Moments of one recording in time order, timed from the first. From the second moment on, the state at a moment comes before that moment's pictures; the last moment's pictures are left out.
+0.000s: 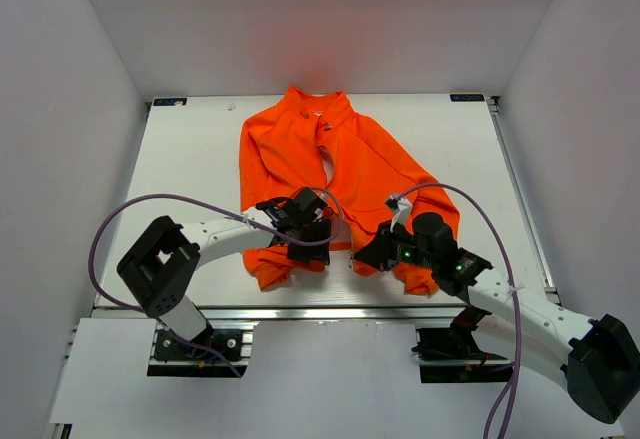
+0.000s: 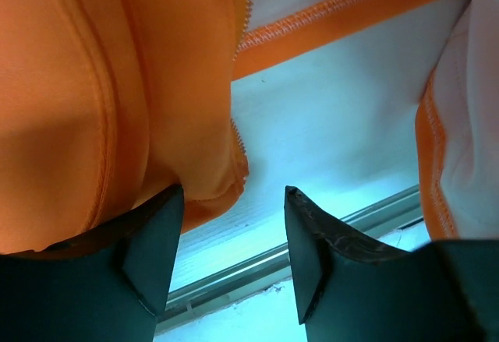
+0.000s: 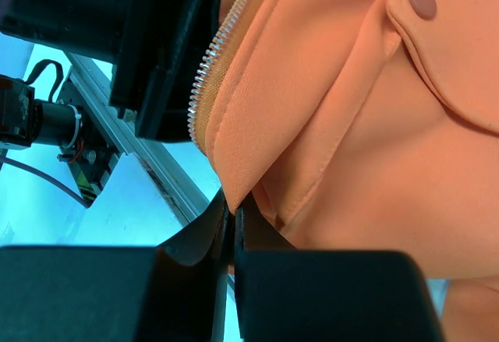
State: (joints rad) left arm -0.84 1.60 0.96 -0.48 0.09 -0.66; right arm 0.71 0.88 0.38 0.05 -0.35 0.53
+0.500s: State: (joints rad) left arm -0.89 1.65 0.95 -0.47 -0.06 -0.79; right arm 0.71 0.86 0.36 0.05 -0.32 0.55
